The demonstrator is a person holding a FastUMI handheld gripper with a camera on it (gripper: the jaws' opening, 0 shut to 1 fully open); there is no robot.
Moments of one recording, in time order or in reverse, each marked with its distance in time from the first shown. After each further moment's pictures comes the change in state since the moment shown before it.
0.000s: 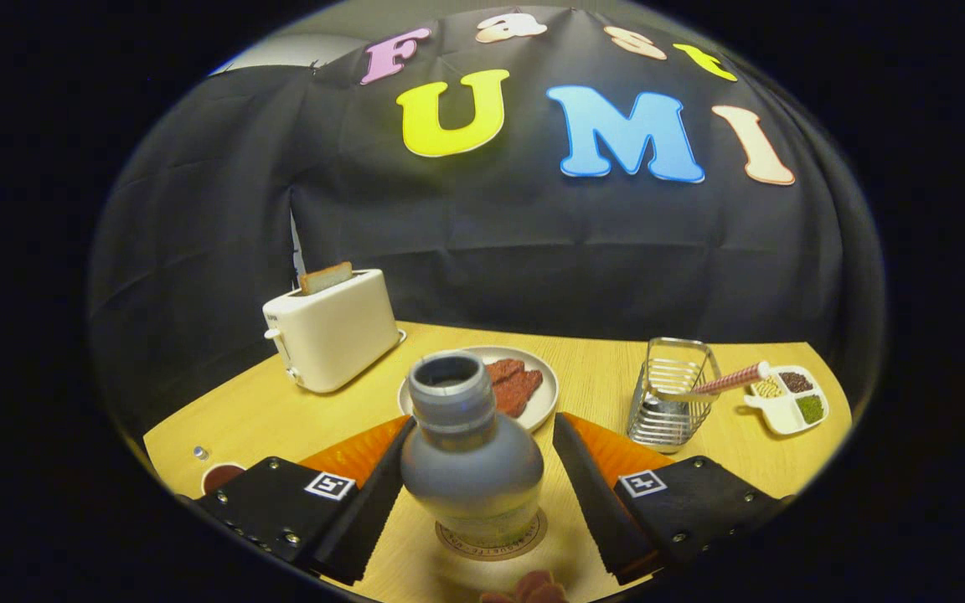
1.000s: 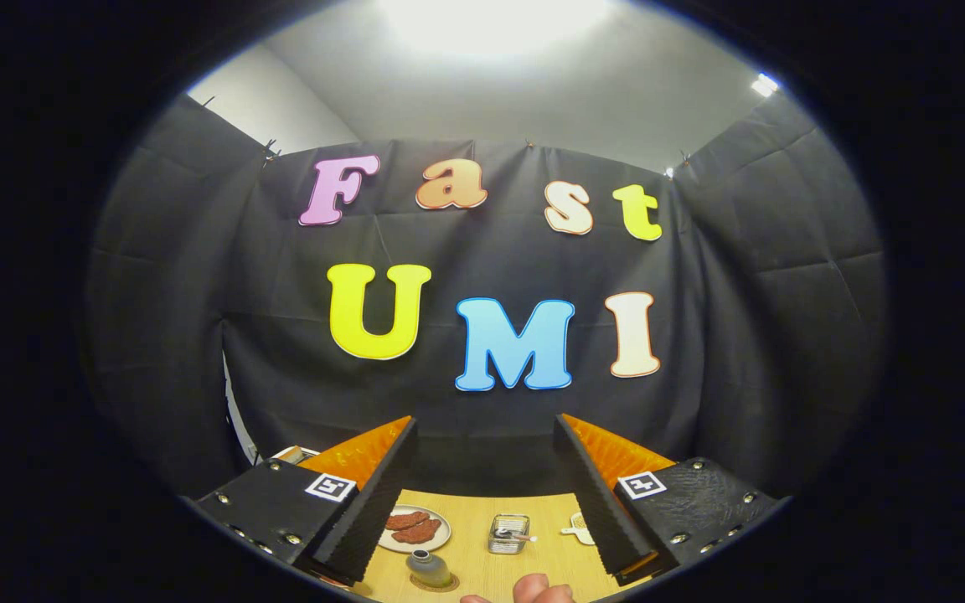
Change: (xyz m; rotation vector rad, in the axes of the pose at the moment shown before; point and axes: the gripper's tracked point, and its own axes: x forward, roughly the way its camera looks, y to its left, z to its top) arm -0.227 -0.017 0.306 -0.055 -0.373 -0.391
